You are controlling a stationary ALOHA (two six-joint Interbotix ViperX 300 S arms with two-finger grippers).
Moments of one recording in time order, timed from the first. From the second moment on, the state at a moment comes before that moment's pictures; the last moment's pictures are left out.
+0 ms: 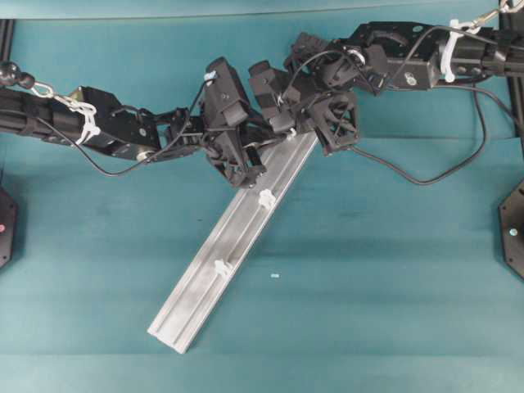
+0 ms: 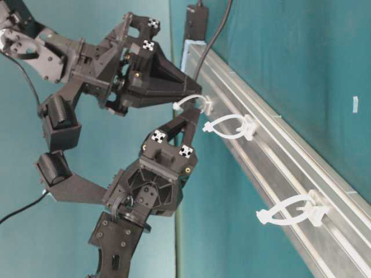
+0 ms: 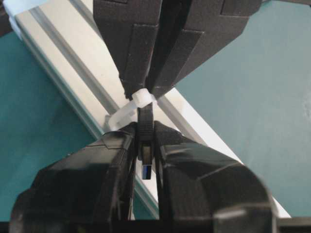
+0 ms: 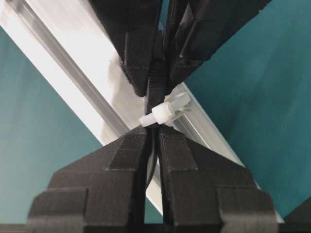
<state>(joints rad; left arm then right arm) 0.27 0.31 0.58 0.02 -0.50 -0.14 -0.46 0.24 0.31 0.27 0.74 -1.01</state>
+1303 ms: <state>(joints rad) 0.18 0.13 0.73 0.02 -0.47 -0.36 -0.29 0.07 0.39 0.15 0.58 -0.73</state>
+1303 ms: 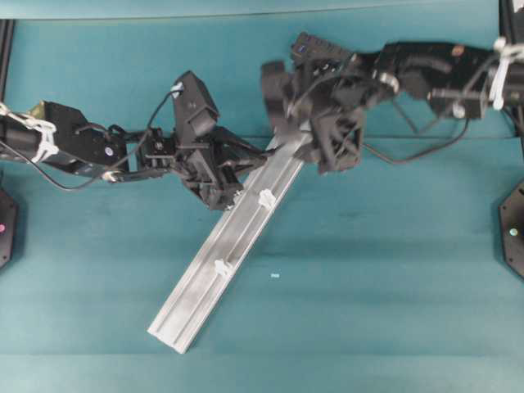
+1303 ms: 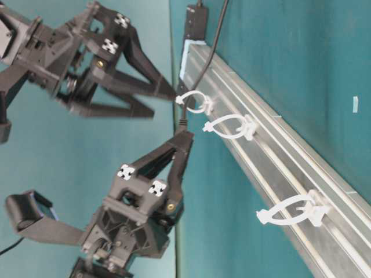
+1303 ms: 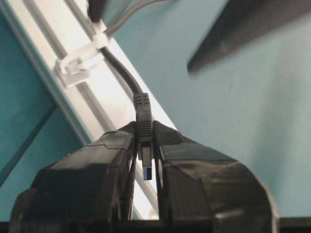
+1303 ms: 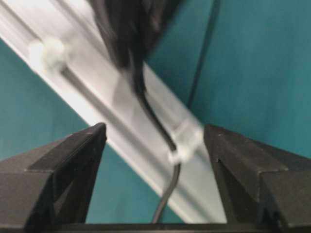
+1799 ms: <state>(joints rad) 0.18 0.10 0.73 0.02 -0.42 -0.36 -0.27 0.13 0.40 0.05 0.53 -0.73</state>
